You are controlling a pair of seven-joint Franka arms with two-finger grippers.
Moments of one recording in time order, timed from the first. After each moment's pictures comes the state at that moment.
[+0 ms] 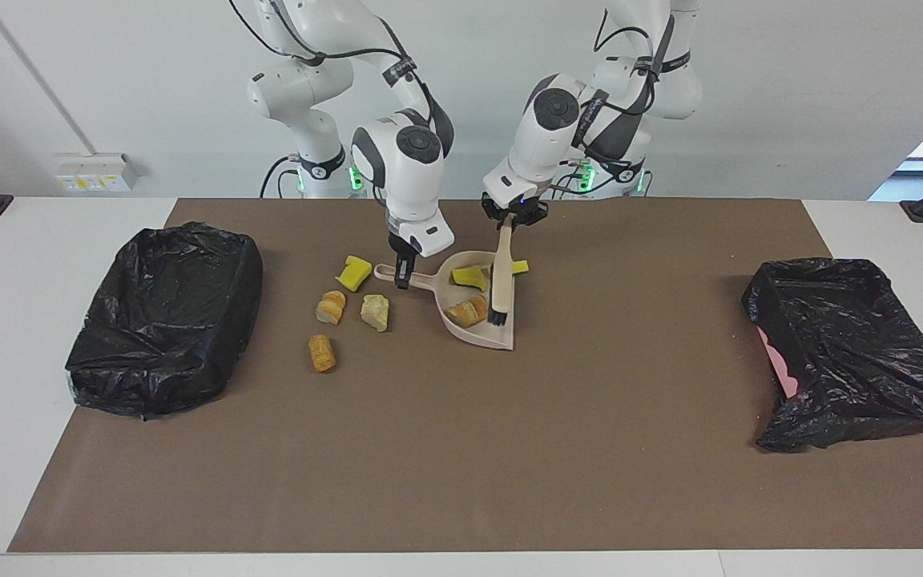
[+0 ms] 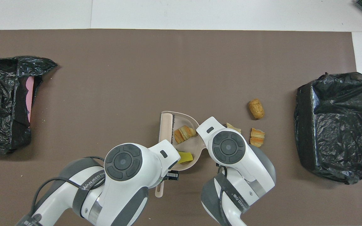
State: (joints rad) left arm -0.52 -0.08 -0.22 -2.20 -0.28 2.05 -0.44; right arm 0.64 0.07 -0.10 -2.20 -0.16 2.20 -0.81
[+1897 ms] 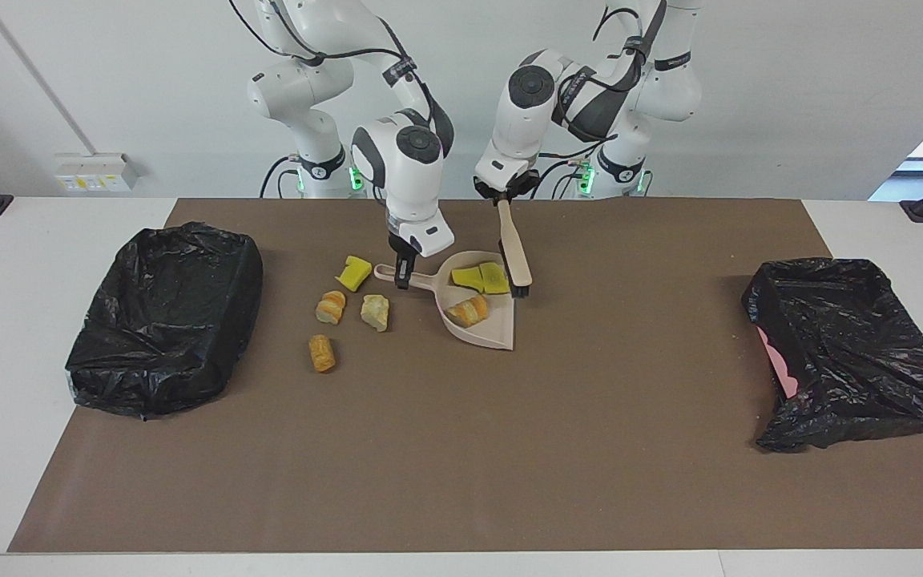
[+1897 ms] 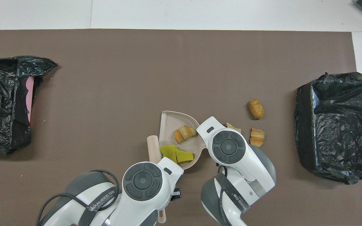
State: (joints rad) left arm -0.61 -0.14 -0.21 -2.22 -0.27 1.84 -0.79; right arm 0.63 0.07 -0.10 -2.19 -0.16 2.20 -0.81
